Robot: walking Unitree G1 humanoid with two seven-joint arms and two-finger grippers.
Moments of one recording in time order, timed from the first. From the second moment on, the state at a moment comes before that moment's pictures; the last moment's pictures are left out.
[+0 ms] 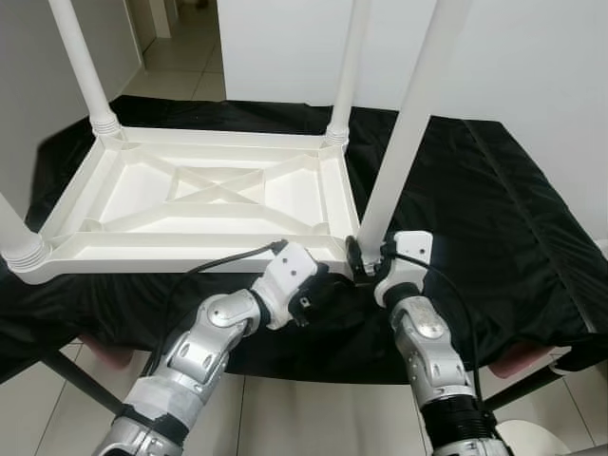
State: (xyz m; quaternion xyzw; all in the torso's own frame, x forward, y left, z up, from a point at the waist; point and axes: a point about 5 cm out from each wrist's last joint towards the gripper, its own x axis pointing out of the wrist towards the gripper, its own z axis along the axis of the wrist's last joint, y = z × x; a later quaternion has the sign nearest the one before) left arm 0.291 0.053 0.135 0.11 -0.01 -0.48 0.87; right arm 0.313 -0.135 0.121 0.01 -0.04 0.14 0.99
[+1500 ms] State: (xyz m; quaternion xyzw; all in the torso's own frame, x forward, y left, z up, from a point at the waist) left arm 0.291 0.050 0.136 0.10 -0.01 -0.48 0.87; right arm 0.339 -0.143 0.133 -0.05 -0.03 0.27 0.96
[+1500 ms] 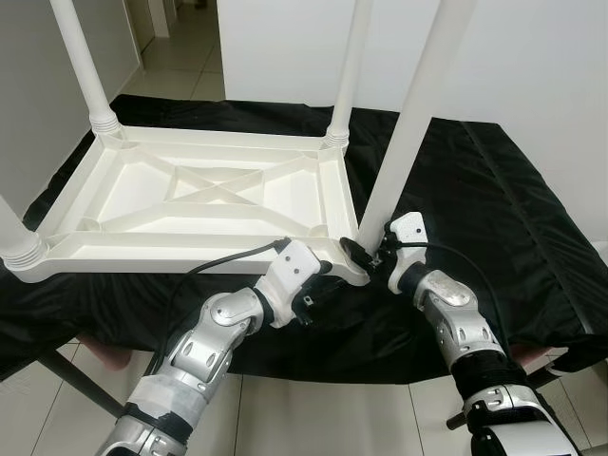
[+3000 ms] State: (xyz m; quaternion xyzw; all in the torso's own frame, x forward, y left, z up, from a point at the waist) left arm 0.283 0.059 0.123 0.11 0.01 -0.48 0.87; right arm 0.316 -0.138 0.143 0.01 -0.05 0.10 0.99
